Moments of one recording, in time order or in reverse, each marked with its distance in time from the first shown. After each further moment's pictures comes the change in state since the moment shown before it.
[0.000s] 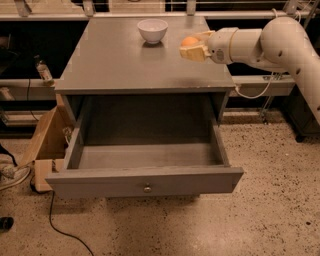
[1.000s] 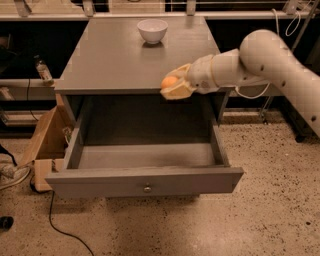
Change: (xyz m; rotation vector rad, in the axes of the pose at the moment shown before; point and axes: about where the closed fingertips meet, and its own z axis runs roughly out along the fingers) arm 0.047 0.128 0.005 -0.310 0.185 -0.135
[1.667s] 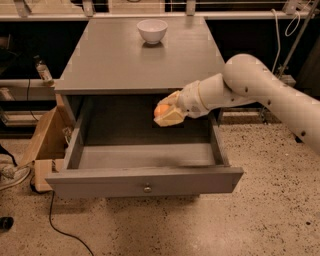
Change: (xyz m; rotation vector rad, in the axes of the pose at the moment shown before) arm 0.045 0.066 0.036 -0.123 0.099 0.022
